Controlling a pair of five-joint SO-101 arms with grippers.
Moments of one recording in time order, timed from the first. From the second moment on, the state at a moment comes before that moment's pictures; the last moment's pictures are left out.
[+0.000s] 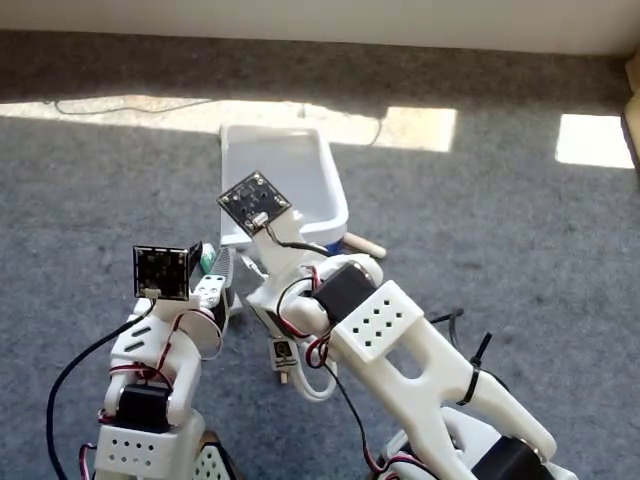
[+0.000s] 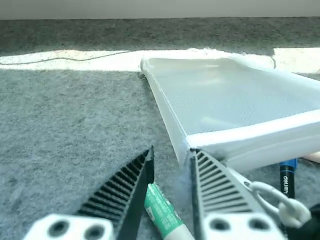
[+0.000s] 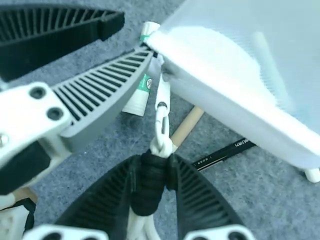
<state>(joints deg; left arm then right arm) -1.3 -103.3 96.0 40.0 8.7 -45.4 -28.2 32.8 62.5 2.4</state>
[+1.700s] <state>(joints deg) -3.2 -103.2 96.0 40.0 8.6 -22.5 -28.9 32.8 62.9 2.6</state>
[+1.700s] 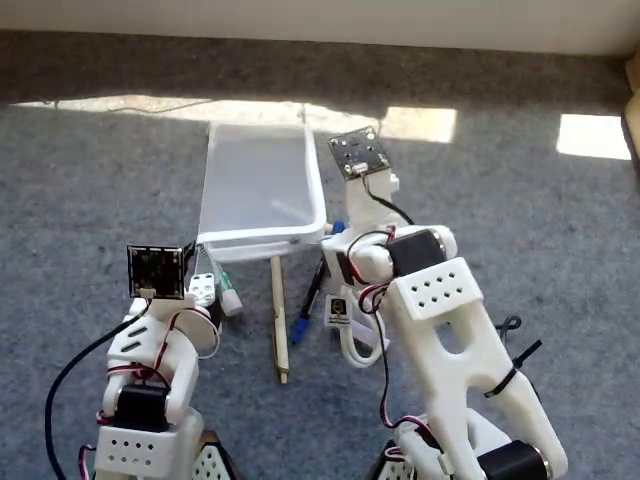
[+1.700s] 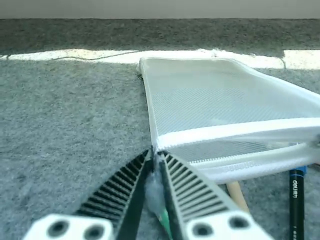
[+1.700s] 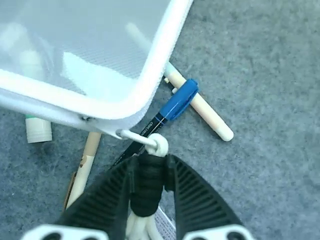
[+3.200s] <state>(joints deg) -4.4 -103.2 96.0 39.7 8.5 -35.3 -56.0 32.9 74.9 2.6</state>
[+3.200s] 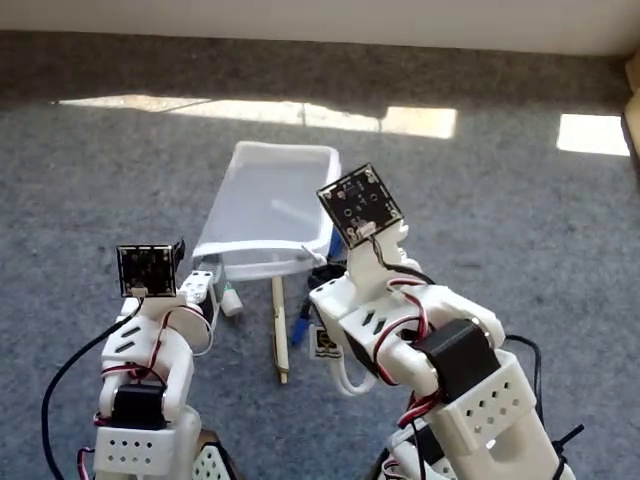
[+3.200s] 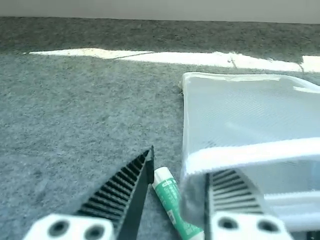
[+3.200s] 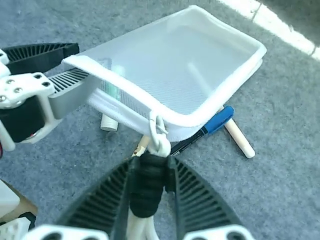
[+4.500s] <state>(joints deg) -4.6 -103.3 72.7 63.8 5.5 -19.9 -56.1 41.5 61.1 2.6</state>
